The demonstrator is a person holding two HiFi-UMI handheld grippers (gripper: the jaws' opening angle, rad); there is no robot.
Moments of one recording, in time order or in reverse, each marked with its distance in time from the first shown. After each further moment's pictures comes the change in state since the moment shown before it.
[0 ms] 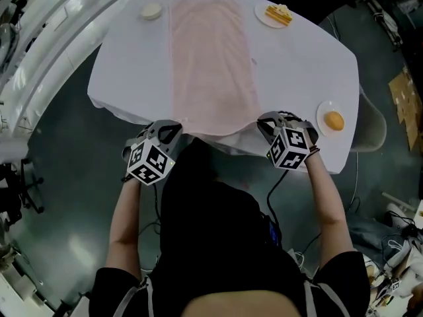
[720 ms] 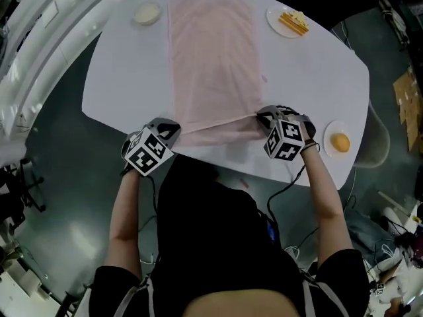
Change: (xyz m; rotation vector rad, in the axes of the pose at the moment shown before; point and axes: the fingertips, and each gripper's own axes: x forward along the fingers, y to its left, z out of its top) left arm 0.068 0.083 -0.037 -0.220 0.150 -0.212; right arm 0.091 -0.093 -0.009 0.027 0.068 0.094
